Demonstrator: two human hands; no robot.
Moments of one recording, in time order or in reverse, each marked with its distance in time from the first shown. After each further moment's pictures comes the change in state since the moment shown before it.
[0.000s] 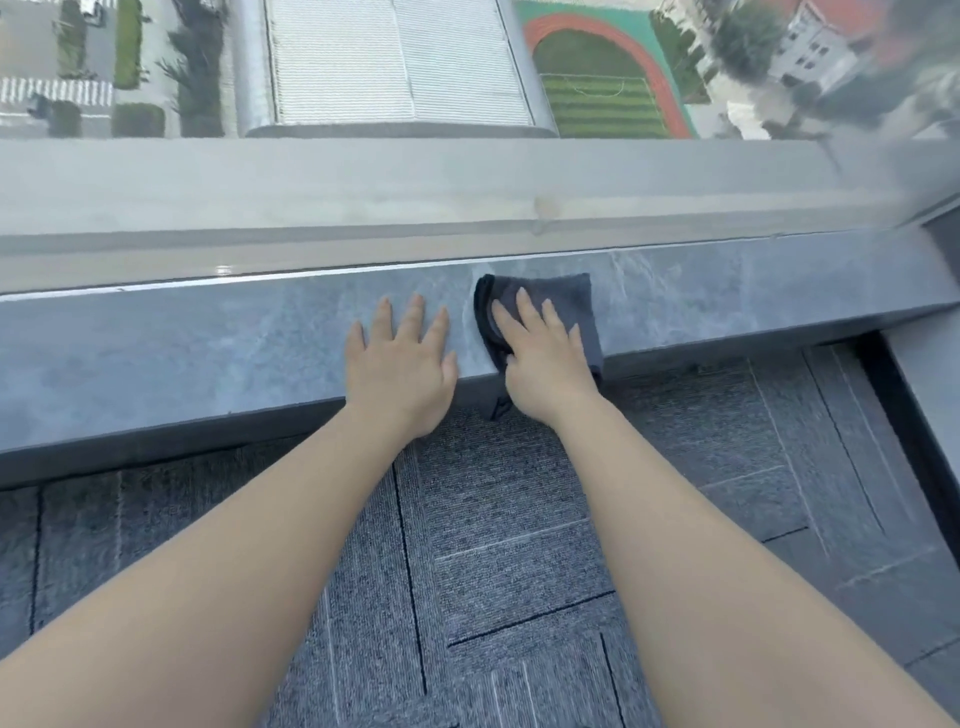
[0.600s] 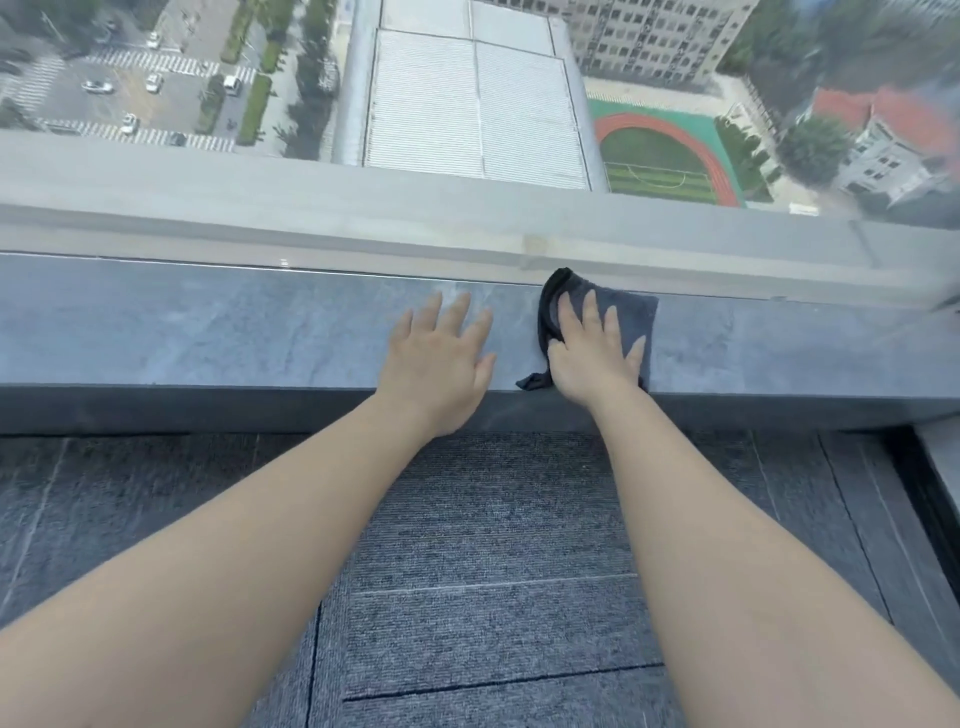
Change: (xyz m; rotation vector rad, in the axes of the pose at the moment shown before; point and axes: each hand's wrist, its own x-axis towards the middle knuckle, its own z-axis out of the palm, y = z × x) left_hand 0.016 0.079 0.008 -0.038 0.184 0.023; right_hand 0.036 0.091 -0.024 -0.005 0.060 0.081
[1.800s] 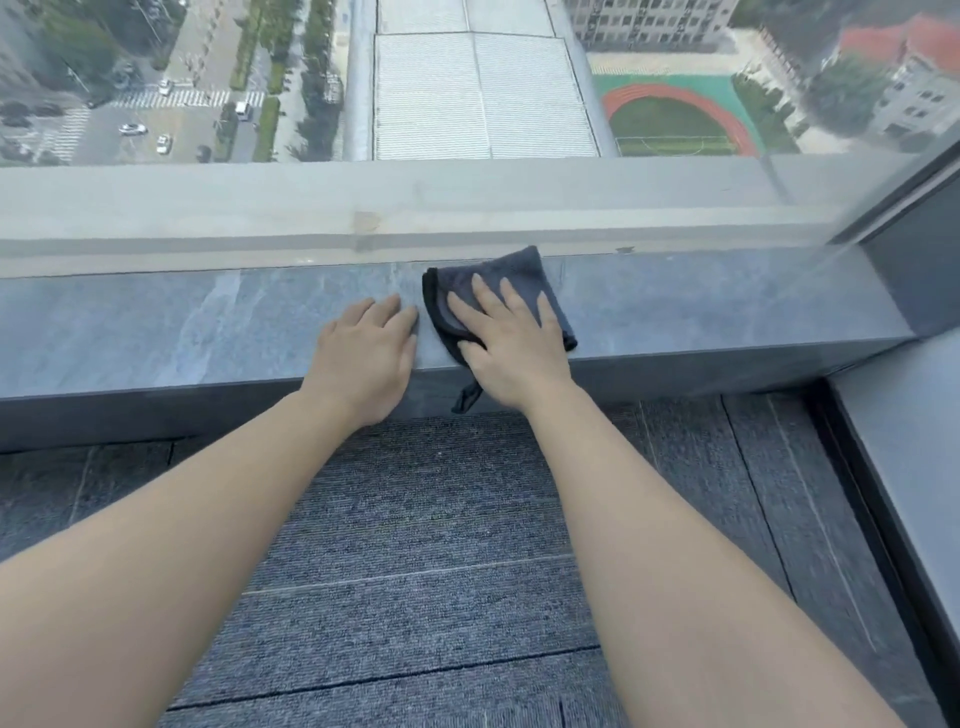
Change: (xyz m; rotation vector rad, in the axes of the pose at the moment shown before) left_hand 0.040 0.137 0.034 0.027 0.003 -0.100; right_hand 0.014 0.141 -0.021 0.000 0.063 -0.404
